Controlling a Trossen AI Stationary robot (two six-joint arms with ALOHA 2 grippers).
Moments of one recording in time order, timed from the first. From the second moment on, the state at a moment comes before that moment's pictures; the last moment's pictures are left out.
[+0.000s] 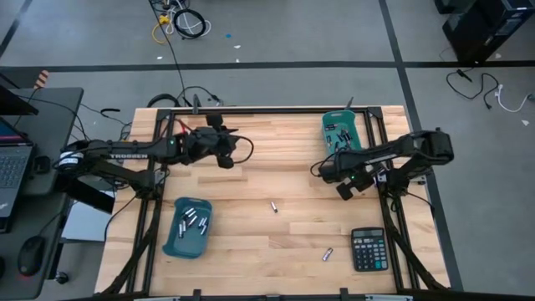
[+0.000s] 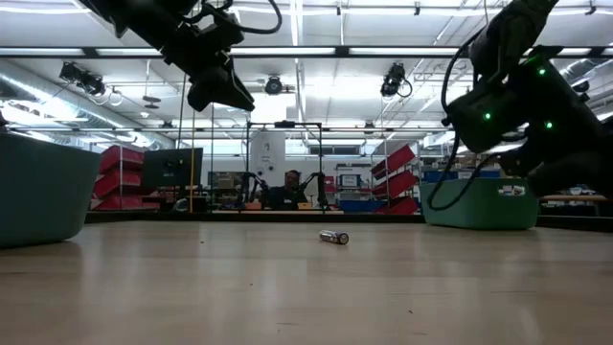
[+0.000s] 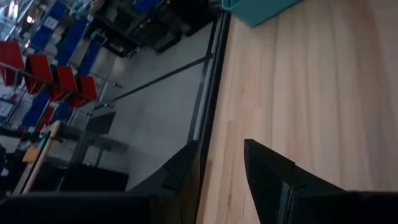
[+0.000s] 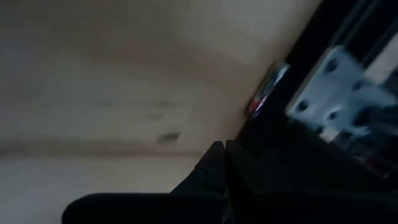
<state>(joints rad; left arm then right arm) 0.20 1.16 0.78 -0.09 -0.49 0.60 -0.09 1.55 0.72 -1.29 -0.03 1.06</state>
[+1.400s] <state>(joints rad) 0.32 1.16 0.78 0.31 -0.39 0.60 0.33 1.48 0.96 -1.35 0.22 1.82</state>
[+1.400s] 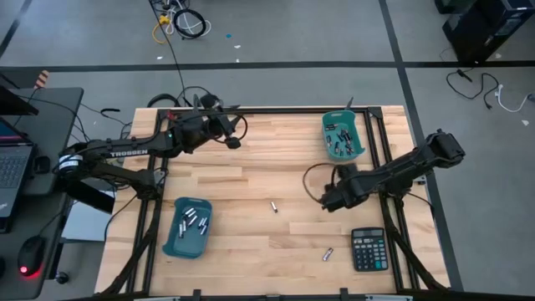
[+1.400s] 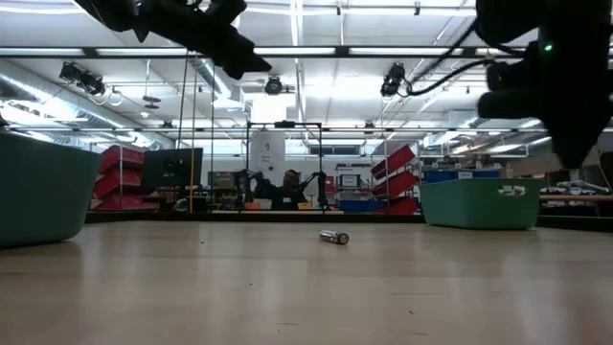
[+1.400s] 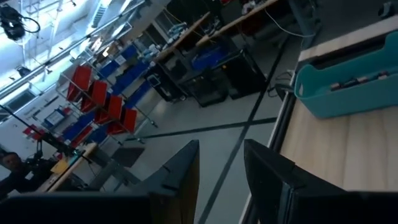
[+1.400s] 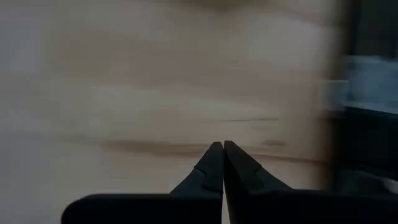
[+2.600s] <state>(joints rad) 0.33 1.16 0.78 0.56 -0.46 0.79 0.20 1.87 0.95 -1.34 0.17 2.57</state>
